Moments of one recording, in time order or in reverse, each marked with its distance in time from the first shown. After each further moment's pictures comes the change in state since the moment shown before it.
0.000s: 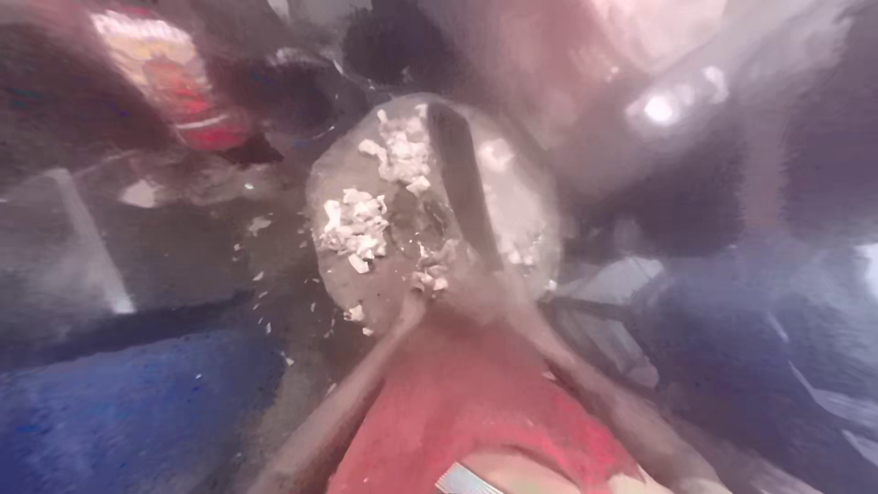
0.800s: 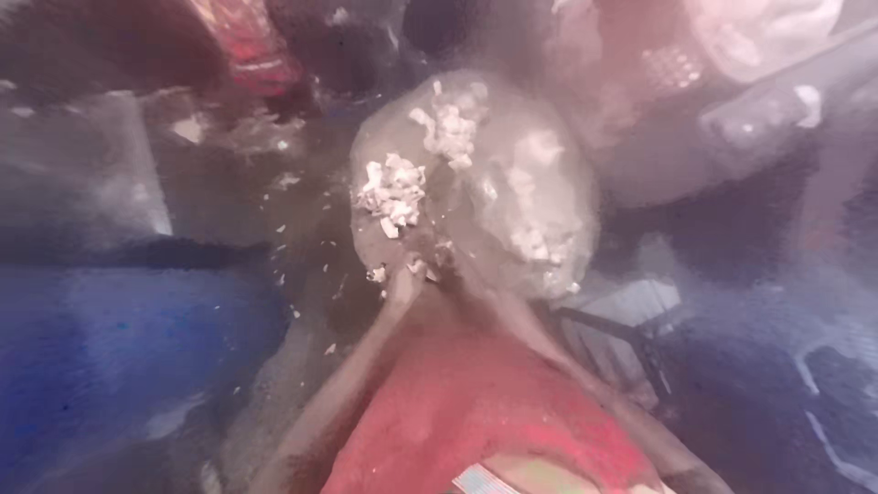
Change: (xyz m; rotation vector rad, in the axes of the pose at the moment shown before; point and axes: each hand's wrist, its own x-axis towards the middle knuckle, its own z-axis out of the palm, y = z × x) left_hand -0.022 -0.038 -0.050 0.350 0.259 0.029; right_hand -0.031 0.058 0.027 -0.536 -0.452 0.397
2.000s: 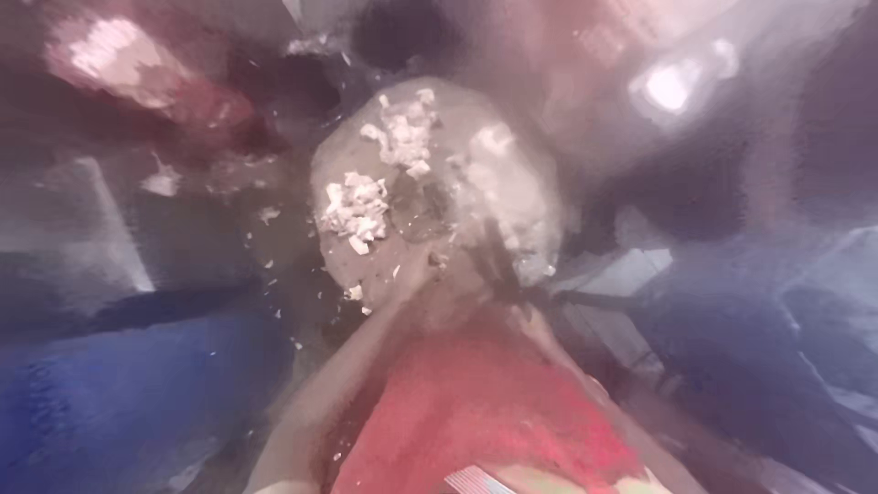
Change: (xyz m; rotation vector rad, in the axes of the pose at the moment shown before) left_hand 0.036 0.083 0.031 0.168 -0.349 0.326; right_hand -0.037 0.146 0.031 0.424 0.266 0.213
